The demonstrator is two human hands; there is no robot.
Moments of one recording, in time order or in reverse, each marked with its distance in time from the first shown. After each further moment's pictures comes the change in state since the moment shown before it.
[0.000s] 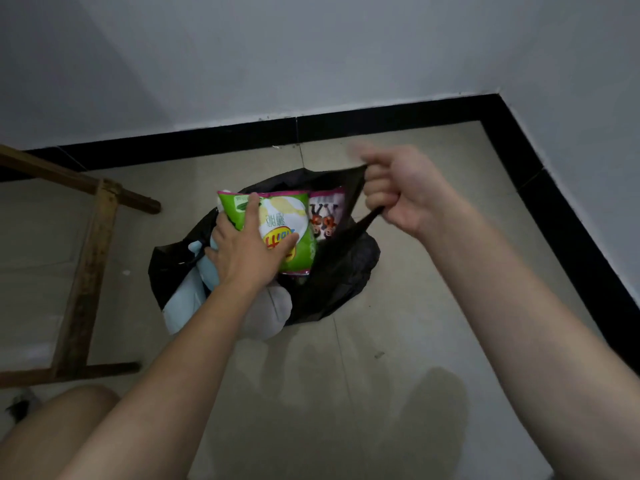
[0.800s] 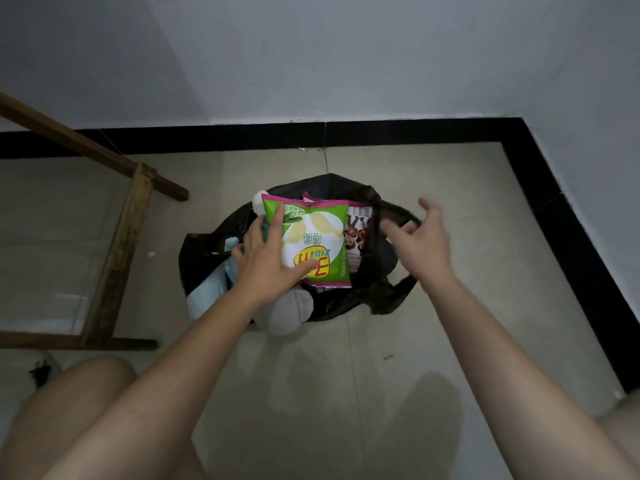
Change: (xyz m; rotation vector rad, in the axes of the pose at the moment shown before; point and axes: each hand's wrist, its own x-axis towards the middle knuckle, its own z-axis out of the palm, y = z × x) left_hand -0.025 -0.039 -0.011 -0.115 -0.114 0.198; right_hand 0.007 0.087 -0.036 -0.899 0.520 -0.333
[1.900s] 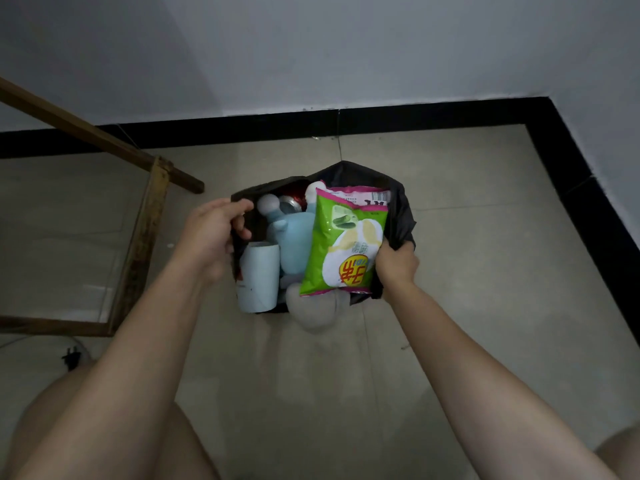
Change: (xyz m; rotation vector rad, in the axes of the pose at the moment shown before) left_hand -0.011 -0.007 -0.096 -0.920 0.096 -0.405; right_hand -0.009 0.048 0.092 0.284 0.022 0.426
